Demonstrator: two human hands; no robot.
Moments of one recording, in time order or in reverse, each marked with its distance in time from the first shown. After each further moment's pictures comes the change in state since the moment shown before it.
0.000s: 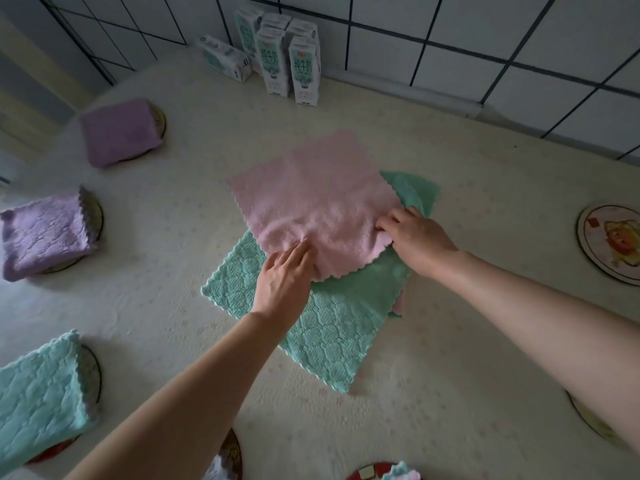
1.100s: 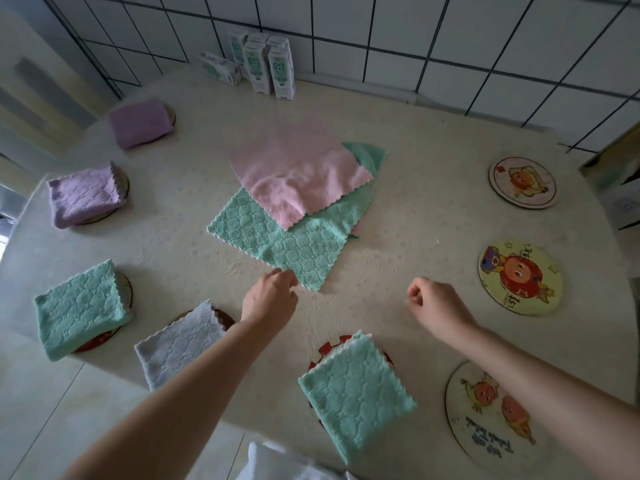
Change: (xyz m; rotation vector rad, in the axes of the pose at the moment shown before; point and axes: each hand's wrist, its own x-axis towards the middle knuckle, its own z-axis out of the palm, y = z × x) left_hand -0.159 0.090 -0.050 -0.141 -0.206 -0.321; right_hand -0.285 -0.053 0.014 0.472 -0.064 0.458
